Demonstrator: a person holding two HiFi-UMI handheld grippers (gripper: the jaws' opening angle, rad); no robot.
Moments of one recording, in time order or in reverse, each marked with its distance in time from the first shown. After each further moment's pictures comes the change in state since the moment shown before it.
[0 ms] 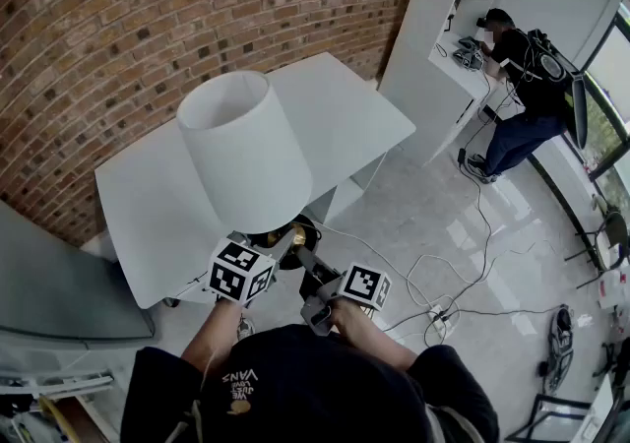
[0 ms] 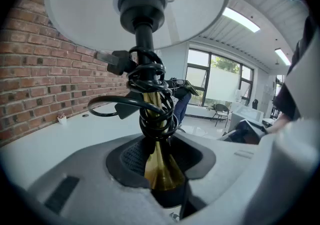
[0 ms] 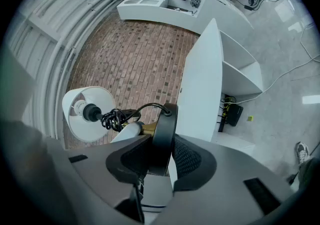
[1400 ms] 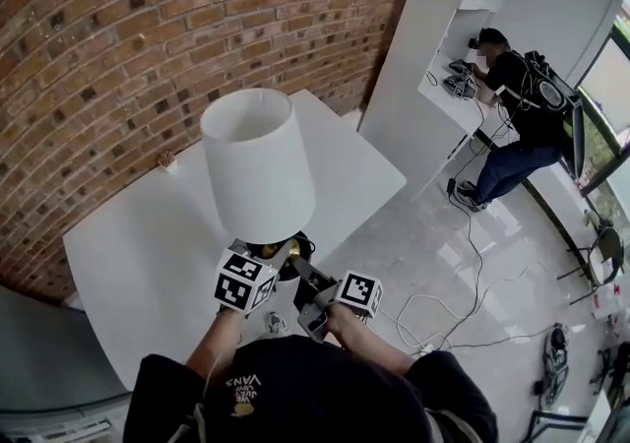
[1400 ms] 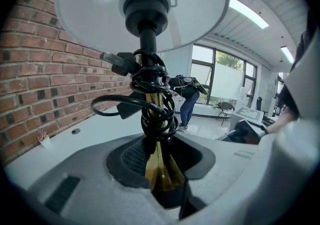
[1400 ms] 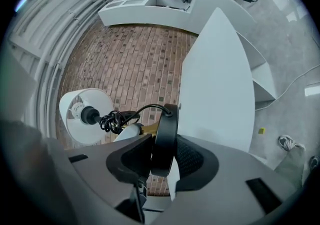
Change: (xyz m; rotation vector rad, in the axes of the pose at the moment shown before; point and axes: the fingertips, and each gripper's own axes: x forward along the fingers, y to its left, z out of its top) left arm 0.179 0.120 0.077 0.027 0.035 -0.012; right arm 0.124 -0.047 0.185 0.093 -0.046 -0.012
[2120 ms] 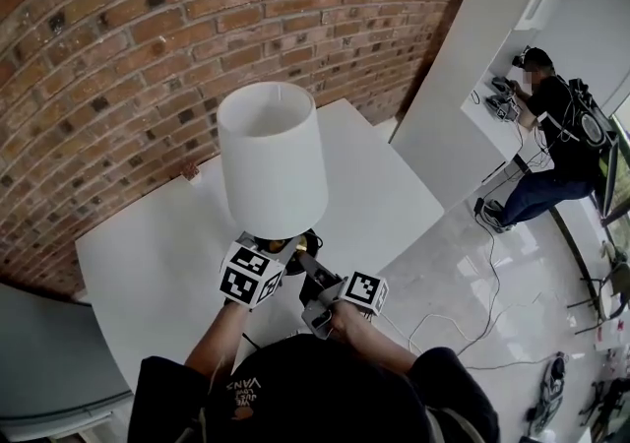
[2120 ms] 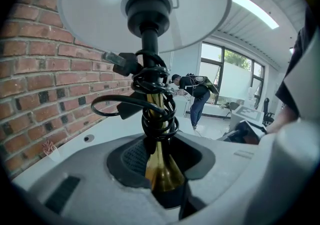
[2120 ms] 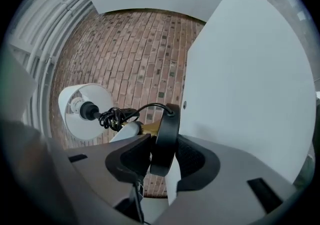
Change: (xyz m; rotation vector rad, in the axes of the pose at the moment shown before) left arm 0.033 0.125 0.027 -0.026 0.023 0.058; right arm 0.128 0.010 0.039 -0.025 0.079 0.020
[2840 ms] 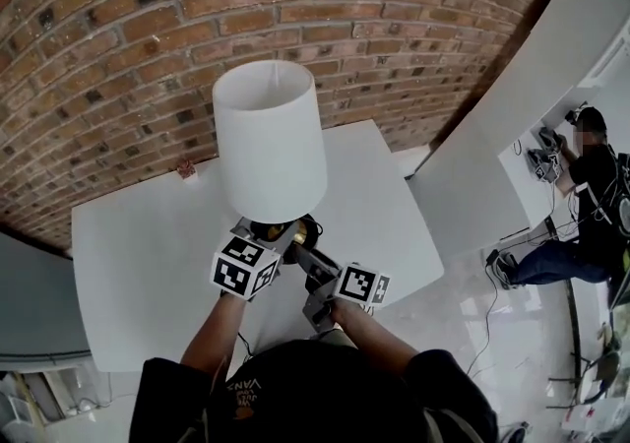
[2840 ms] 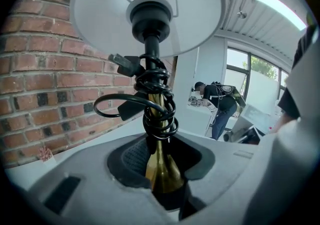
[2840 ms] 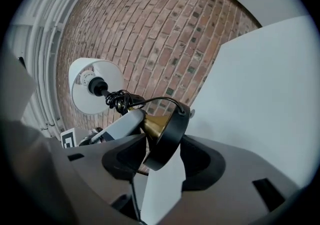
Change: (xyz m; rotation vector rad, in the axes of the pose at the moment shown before) left arm 0.095 0.065 0.071 -0.148 -0.069 0.216; right arm 0.061 0.005 0.121 -0.292 0.320 0.042
